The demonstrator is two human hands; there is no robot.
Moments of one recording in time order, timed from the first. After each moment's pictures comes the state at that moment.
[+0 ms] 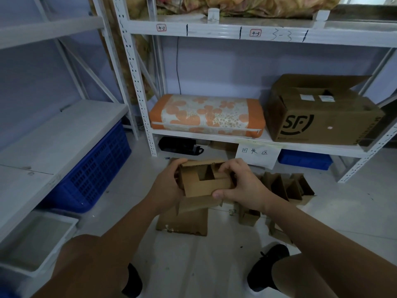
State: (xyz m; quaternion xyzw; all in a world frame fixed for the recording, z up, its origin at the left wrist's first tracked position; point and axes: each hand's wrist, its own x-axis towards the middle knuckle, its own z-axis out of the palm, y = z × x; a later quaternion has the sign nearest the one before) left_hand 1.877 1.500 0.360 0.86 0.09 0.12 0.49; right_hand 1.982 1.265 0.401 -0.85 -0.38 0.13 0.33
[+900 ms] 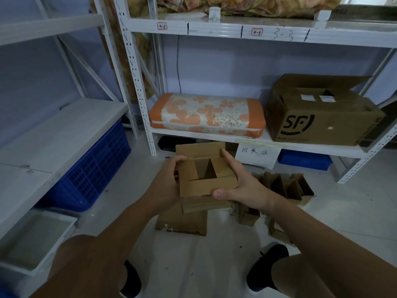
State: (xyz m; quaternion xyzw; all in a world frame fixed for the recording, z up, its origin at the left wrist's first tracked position) left_hand 1.867 1.494 0.381 0.85 0.05 0.12 0.51; right_hand 1.983 1.264 0.398 -0.76 -0.36 0.28 0.47
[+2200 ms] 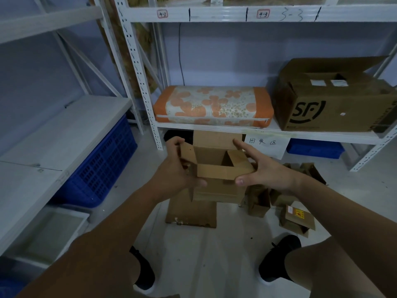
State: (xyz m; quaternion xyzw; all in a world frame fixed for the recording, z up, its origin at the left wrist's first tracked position) left_hand 1.875 1.512 0.387 0.85 0.05 0.10 0.52; right_hand 2.008 1.255 0.403 -0.75 -0.34 0.33 0.46
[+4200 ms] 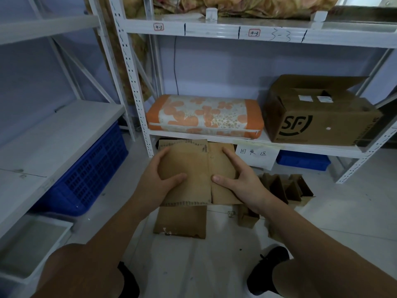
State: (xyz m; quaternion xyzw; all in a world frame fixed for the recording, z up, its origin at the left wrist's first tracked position) left_hand 1.857 1.505 0.399 0.81 0.16 0.15 0.55; right_hand 1.981 1.279 0.400 -0.72 -0.25 0.22 0.61
